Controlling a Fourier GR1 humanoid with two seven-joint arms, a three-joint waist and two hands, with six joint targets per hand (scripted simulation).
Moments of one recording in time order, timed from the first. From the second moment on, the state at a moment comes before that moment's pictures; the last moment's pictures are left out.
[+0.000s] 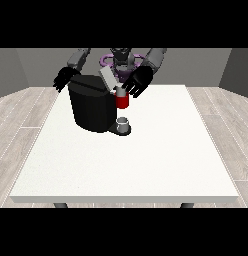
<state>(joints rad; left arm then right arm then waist) -1.18 0.43 0.12 -0.61 -0.65 -0.14 -0.13 -0.33 -0.04 -0.05 -1.40 -0.03 -0.17 -0.05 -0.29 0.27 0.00</state>
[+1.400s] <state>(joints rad) -1.17 0.47 0.07 -0.61 -0.74 -0.19 -0.19 -0.33 -0.04 -0.06 -1.37 -0.04 -0.17 -0.07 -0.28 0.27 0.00</state>
